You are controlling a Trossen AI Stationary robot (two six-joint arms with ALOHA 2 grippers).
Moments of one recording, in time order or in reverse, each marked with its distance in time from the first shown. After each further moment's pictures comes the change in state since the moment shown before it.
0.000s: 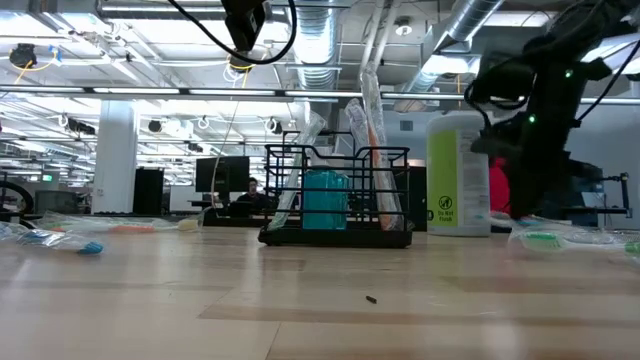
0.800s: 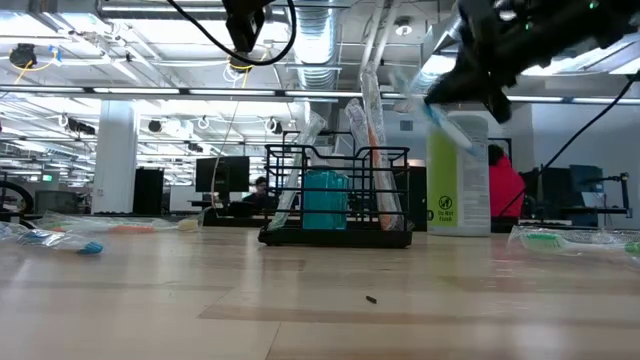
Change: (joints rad) left arm 0.005 0.000 0.000 0.003 -0.027 0.000; right arm 0.314 -0.197 0.001 0.629 0.184 -0.284
